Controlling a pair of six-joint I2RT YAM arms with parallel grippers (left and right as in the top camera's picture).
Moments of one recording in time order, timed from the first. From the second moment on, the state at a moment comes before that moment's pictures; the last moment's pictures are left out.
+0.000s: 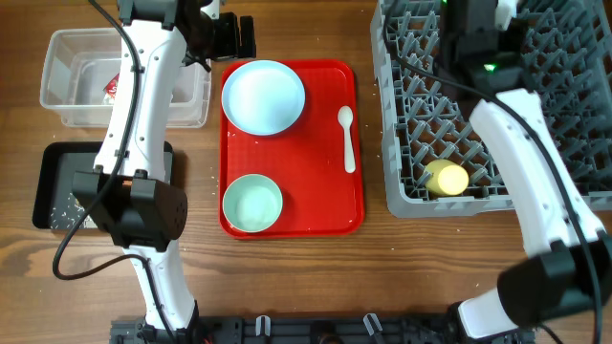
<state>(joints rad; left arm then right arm) -0.15 2.12 2.28 -1.31 0.14 -0.19 0.21 1.71 1.60 -0.49 0.90 0.01</state>
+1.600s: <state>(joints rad) -0.15 2.12 2.28 -1.32 0.13 -0.20 0.46 2.11 1.59 -0.25 1.07 -0.66</state>
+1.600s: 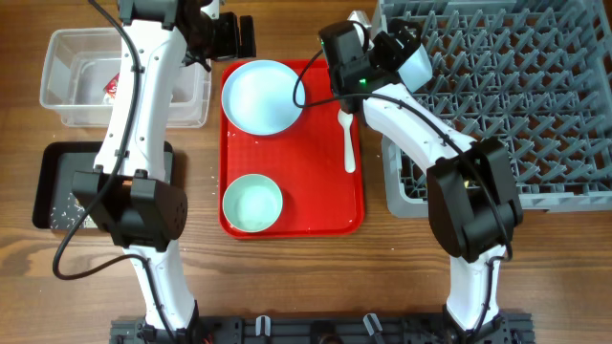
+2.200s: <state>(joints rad) -0.15 2.12 2.28 -1.32 0.13 -0.20 0.46 1.74 1.60 -0.76 0.56 -0.31</state>
